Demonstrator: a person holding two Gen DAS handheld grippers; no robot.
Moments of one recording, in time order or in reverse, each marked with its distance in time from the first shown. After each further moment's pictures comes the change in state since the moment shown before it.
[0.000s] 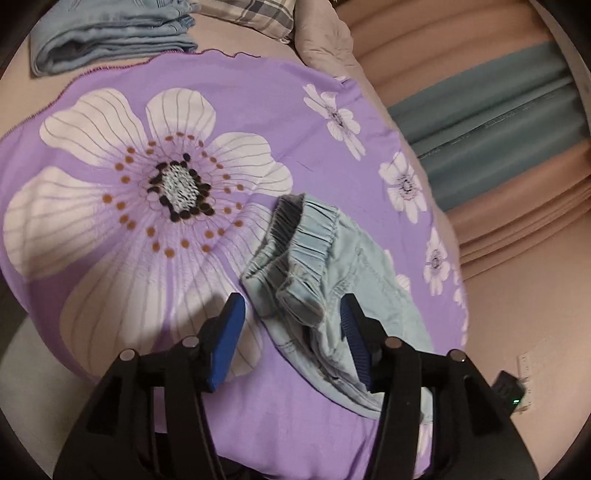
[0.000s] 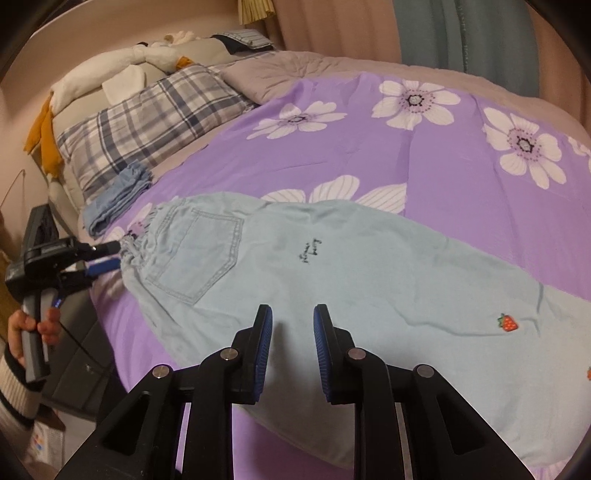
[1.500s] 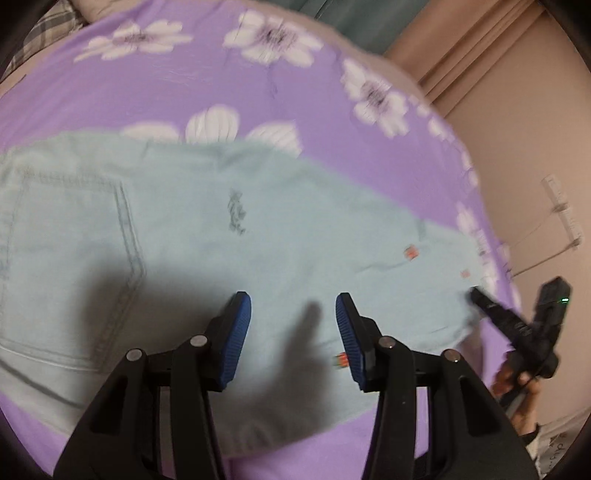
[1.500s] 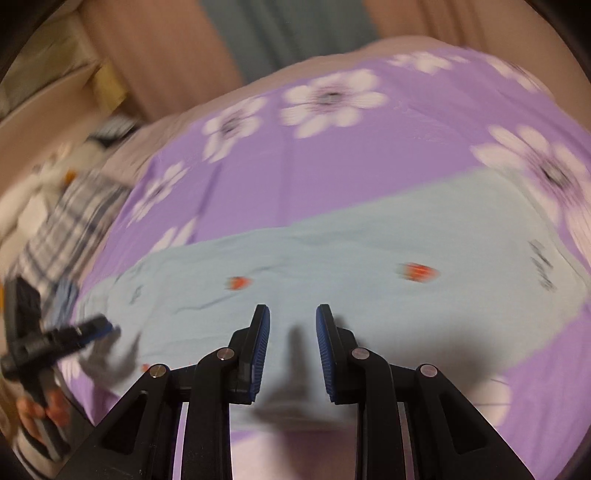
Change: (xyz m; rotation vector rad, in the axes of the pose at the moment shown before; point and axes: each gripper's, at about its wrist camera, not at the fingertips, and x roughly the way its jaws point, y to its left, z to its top) left arm 0.165 -0.178 -0.112 0.558 0.343 0.059; right arm -0.108 -0.192 -0.088 0.538 -0.162 -0.202
